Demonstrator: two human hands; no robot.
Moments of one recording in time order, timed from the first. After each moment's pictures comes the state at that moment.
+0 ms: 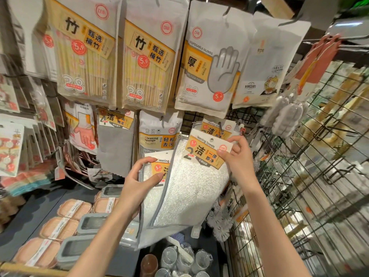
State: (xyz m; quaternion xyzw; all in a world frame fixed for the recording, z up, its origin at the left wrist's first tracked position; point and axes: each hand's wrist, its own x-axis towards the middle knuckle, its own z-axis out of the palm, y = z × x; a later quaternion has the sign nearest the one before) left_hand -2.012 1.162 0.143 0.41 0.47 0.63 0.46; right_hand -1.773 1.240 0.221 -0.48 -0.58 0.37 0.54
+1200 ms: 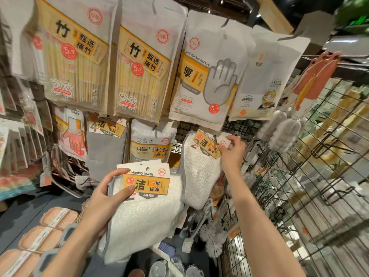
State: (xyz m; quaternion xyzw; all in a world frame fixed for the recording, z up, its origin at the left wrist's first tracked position) left_hand -2.045 1.168 0.125 0.38 0.47 0.66 0.44; right_hand -1.768 1.354 0.207 -0.59 -0.54 0.17 0.57
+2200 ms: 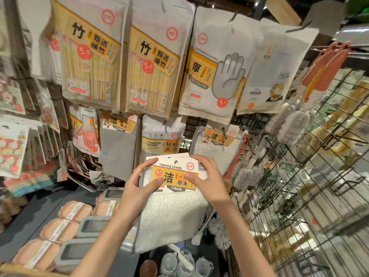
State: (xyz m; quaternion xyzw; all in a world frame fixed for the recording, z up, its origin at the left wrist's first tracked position) left_hand -2.010 1.159 0.150 0.39 0.43 0.66 0.48; right_hand -1.826 1.222 0.187 -0.48 -0.71 0.33 0.38
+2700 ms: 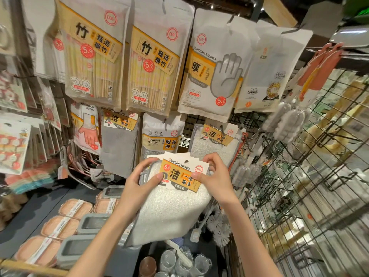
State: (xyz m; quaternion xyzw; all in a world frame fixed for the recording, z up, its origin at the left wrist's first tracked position) left_hand -2.009 1.145 0.159 0.43 0.47 0.63 0.45; right_hand -1.815 1.206 0.199 -0.48 -0.67 0.37 0.44
